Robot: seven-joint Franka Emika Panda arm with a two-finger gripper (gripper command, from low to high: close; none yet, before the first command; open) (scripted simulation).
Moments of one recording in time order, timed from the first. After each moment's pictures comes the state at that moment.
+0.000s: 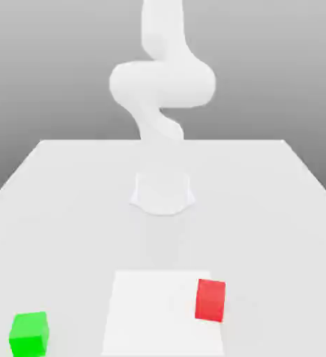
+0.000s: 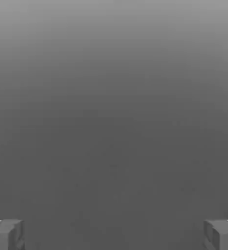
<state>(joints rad) -0.01 -0.71 0.02 -2.34 0.00 2.35 0.84</state>
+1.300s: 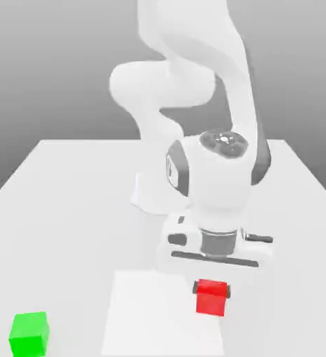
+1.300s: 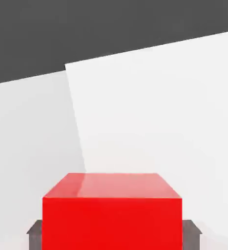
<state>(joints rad) 0.04 0.13 0.15 -2.67 -0.06 2.80 1.23</state>
